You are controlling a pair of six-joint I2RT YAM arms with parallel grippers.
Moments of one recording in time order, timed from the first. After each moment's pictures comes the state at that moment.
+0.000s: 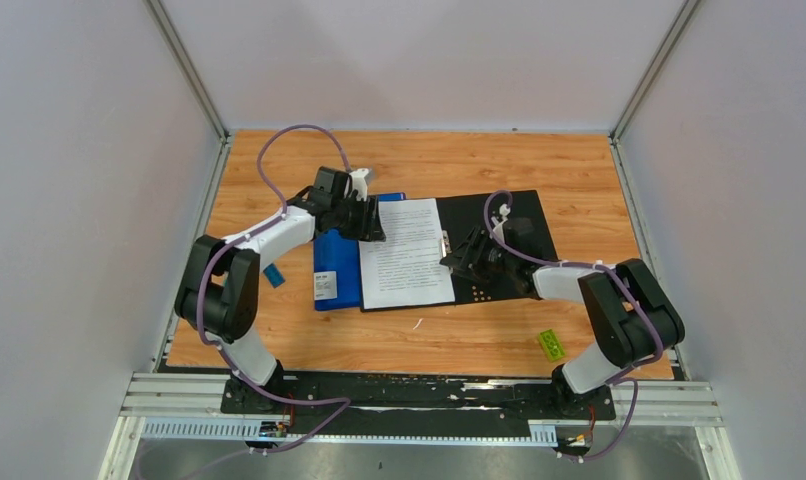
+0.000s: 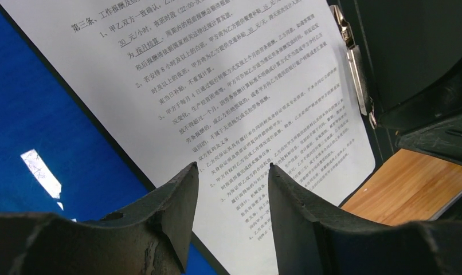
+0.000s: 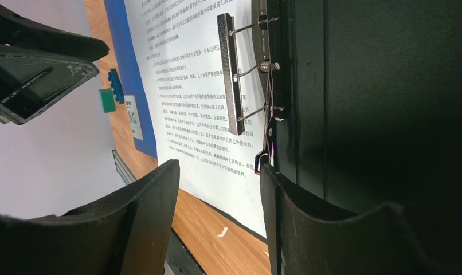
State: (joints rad) left arm -0.37 1.68 1.10 -0.28 0.37 -0.25; right arm 0.36 1.57 0.56 0.39 -0.51 0.90
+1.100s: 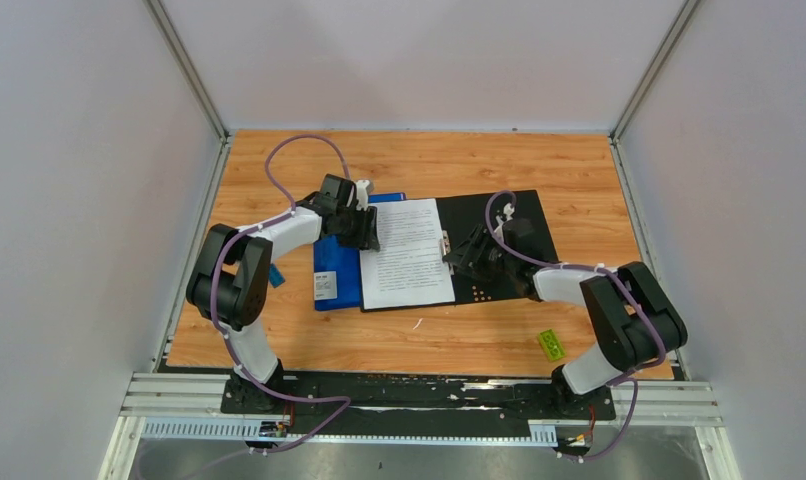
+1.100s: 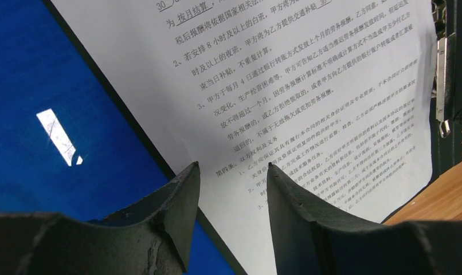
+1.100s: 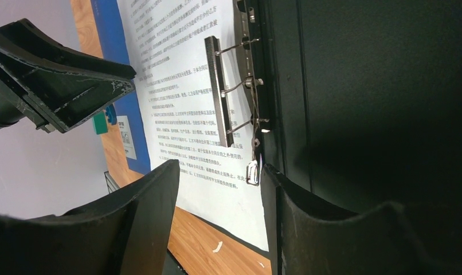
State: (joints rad) left arm -0.37 1.78 1.09 -0.28 0.29 -0.24; right arm 0.37 1.54 0.55 0.38 -0.41 0.92
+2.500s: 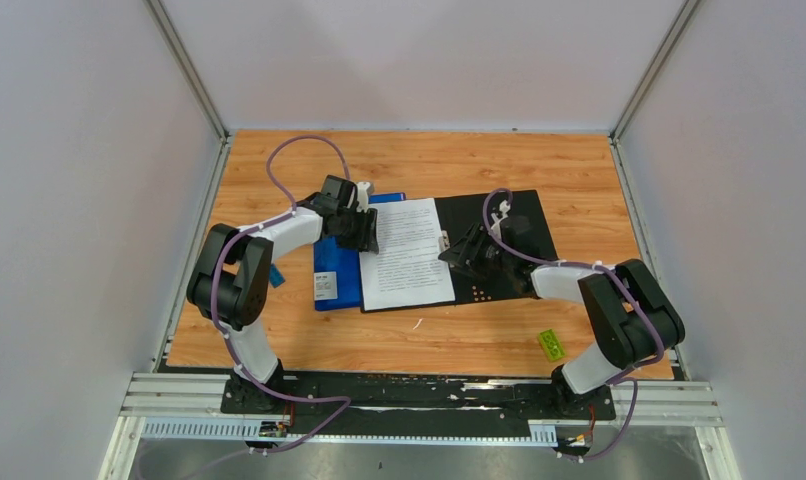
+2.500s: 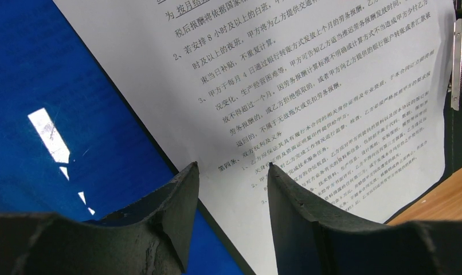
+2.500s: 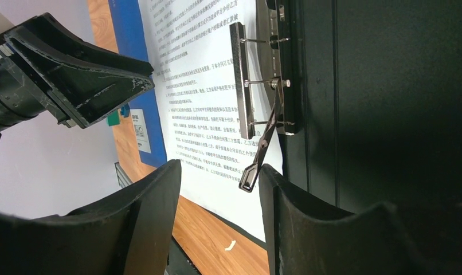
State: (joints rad) left arm -0.38 1.78 1.09 -0.31 0.27 -0.23; right arm 0.39 1.57 0.57 0.41 -0.45 0.94
